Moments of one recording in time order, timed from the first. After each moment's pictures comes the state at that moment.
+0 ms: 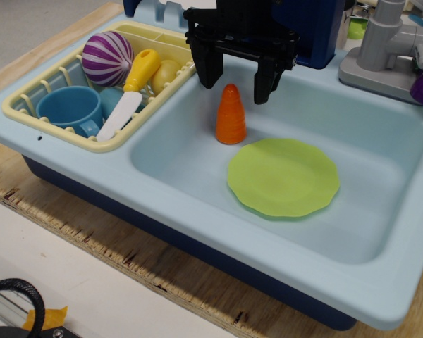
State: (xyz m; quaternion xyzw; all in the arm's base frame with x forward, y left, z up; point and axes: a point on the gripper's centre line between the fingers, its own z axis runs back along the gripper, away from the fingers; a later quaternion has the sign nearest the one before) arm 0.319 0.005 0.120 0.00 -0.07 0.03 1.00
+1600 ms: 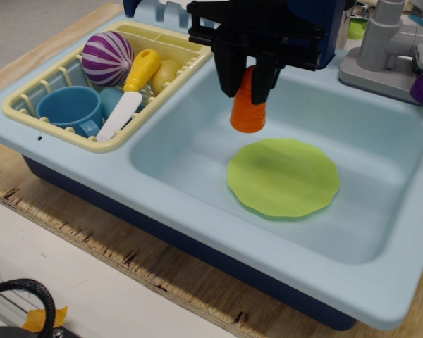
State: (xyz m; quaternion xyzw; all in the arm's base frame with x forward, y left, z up) arm 0.285 -0.027 0.146 0.02 -0.07 0.06 1.00
